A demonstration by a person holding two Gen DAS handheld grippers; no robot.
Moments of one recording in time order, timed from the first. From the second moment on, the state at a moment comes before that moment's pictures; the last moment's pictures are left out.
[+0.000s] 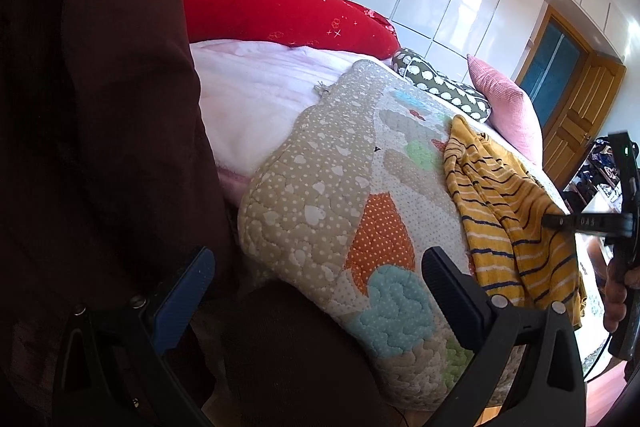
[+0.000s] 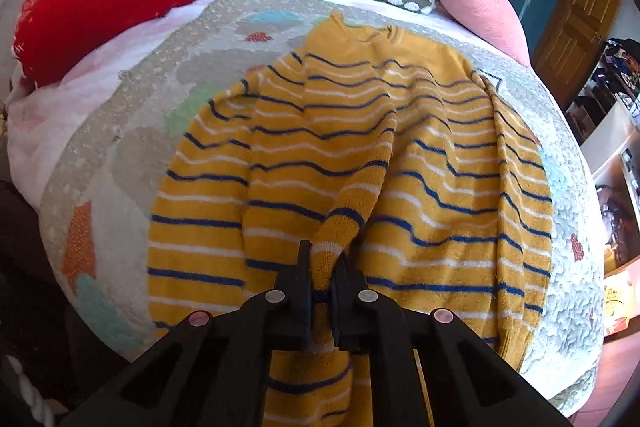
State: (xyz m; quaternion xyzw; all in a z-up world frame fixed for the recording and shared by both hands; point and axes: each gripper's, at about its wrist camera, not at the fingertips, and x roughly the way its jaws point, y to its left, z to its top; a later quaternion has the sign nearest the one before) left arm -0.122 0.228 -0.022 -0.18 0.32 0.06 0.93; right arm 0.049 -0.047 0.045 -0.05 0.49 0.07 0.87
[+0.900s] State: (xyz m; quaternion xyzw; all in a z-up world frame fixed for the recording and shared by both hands) left arm -0.069 0.122 -0.018 -0.15 0.40 -0.09 0.90; right arm 0.055 -0.205 0.050 0.07 0.46 0.01 0.88
